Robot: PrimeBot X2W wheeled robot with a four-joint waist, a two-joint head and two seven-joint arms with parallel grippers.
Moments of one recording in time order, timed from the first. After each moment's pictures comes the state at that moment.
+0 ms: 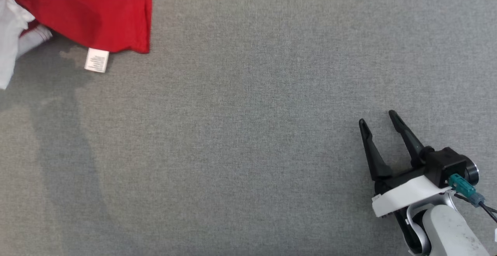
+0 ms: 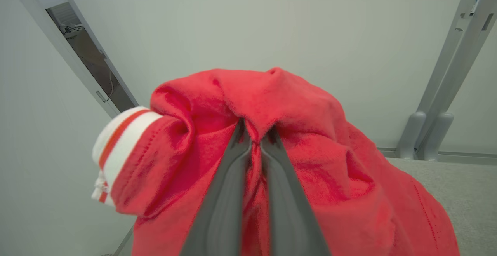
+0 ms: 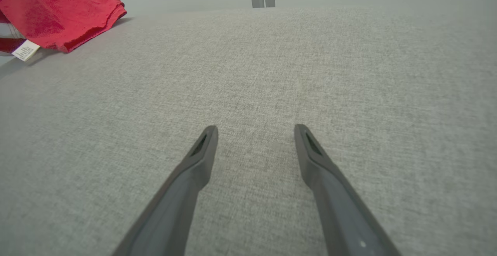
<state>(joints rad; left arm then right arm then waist) -1.09 0.49 -0.10 0.81 -0.38 -0.06 -0.01 -0.14 -0.21 0.16 0.13 0.22 0.13 -0.26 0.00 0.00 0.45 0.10</state>
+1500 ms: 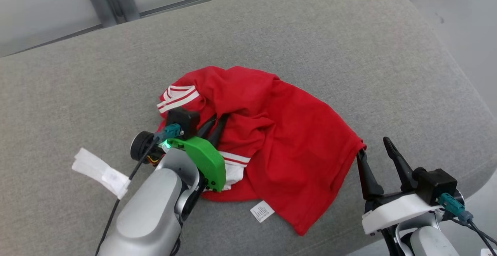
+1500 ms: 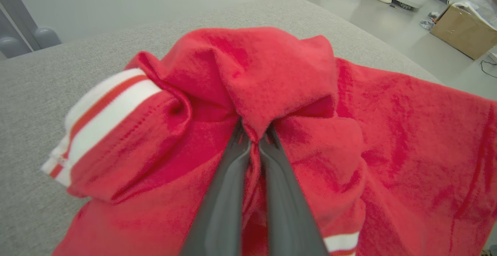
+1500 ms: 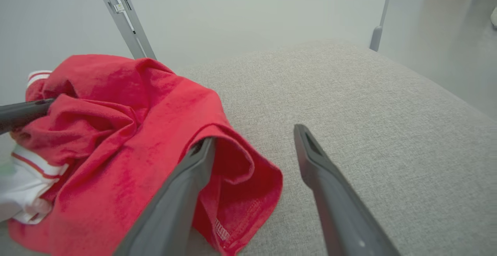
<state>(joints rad) -0.54 0.10 -0.58 0.53 -0.49 -0.09 0.02 -0.06 -0.08 0.10 0.18 0.24 0.13 -0.26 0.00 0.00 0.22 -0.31</state>
